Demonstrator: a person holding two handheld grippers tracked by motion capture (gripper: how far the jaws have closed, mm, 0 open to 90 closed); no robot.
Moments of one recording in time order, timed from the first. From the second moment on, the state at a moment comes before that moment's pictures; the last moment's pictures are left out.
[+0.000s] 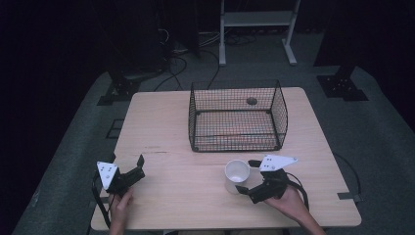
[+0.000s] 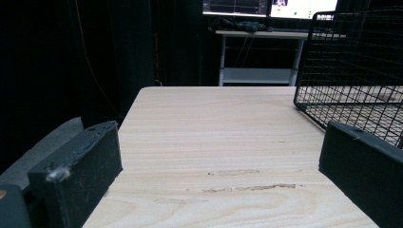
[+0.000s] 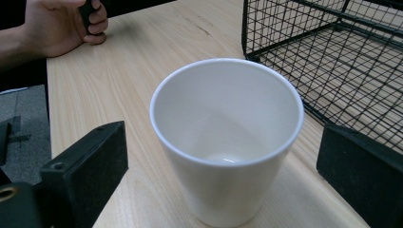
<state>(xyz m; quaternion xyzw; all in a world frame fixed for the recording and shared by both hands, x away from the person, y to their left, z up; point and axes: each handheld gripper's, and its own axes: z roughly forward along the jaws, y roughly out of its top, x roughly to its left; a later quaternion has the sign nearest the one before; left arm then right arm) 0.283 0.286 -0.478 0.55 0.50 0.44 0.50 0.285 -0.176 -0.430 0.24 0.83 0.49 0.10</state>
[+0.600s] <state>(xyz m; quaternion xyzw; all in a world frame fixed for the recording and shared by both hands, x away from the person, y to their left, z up) 0.283 0.287 -0.478 0.54 0.50 0.44 0.51 0.300 -0.151 -0.444 0.23 0.85 0.47 0.10</state>
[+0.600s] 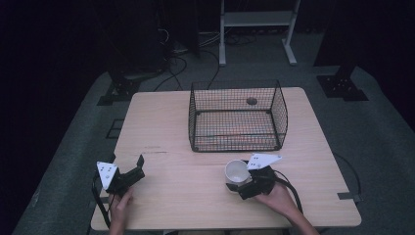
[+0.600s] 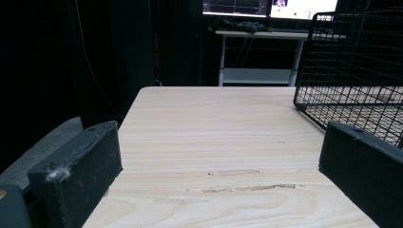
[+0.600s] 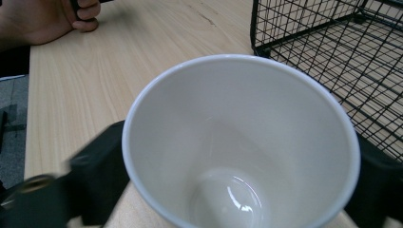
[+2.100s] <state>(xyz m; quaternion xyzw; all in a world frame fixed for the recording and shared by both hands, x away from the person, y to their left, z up) 0.283 0.287 -0.478 0.54 0.50 0.44 0.51 0.352 -0.156 -0.371 0.21 0.84 0.51 0.02</state>
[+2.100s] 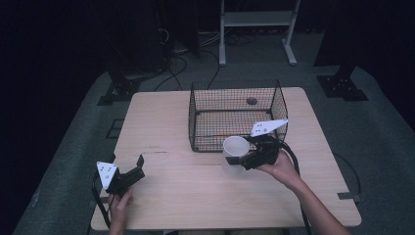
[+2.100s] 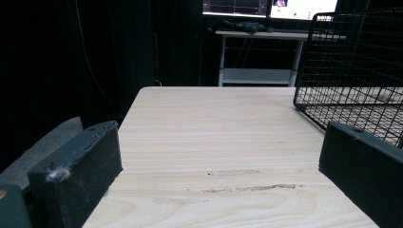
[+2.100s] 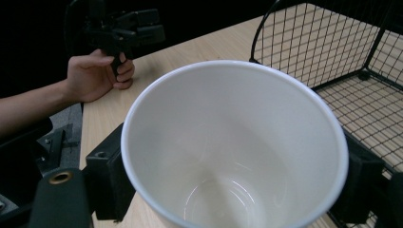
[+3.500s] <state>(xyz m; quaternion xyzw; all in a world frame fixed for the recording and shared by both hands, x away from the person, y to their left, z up) 0.283 0.288 -0.478 0.54 0.51 0.44 0.51 0.401 -0.143 -0.325 0.21 0.83 0.52 0.02</state>
